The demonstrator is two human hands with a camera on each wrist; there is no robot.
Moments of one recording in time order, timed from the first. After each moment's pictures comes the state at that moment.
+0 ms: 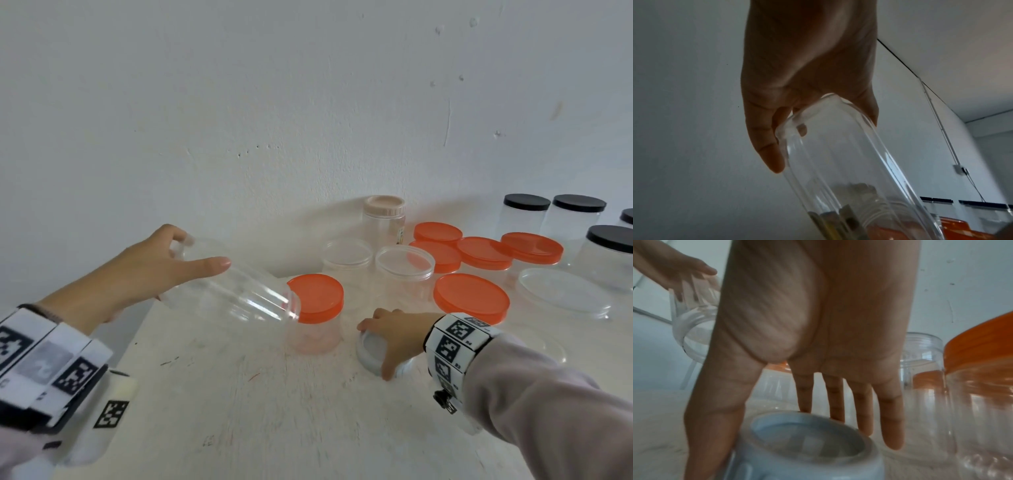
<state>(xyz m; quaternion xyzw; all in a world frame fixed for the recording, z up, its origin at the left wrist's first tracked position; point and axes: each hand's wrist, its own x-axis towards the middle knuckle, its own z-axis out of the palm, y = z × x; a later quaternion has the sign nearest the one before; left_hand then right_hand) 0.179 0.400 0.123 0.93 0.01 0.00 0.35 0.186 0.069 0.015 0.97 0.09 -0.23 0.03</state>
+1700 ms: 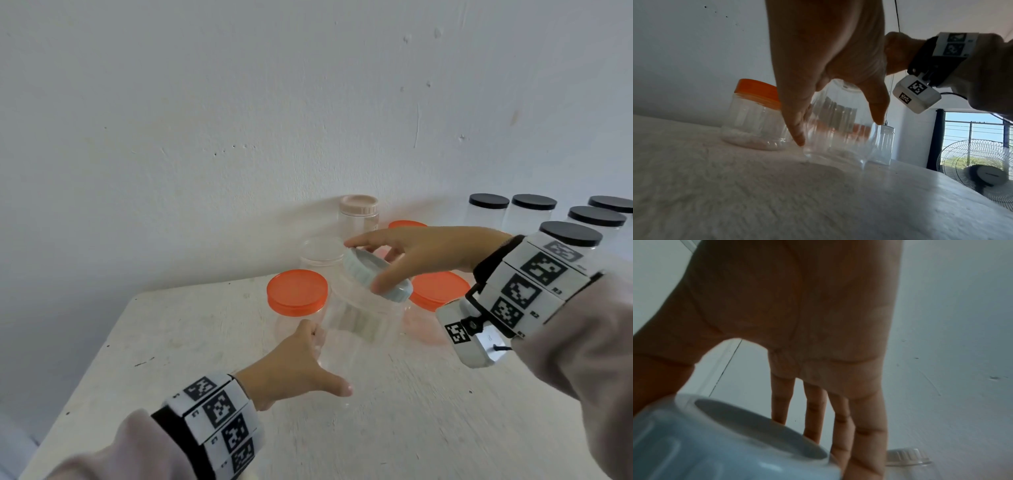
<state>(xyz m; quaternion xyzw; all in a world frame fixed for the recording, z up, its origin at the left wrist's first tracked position) 0.142 0.252 0.000 0.84 -0.18 -0.23 0.45 0.143 0.028 0.140 0.95 0.13 -0.14 -0.26</state>
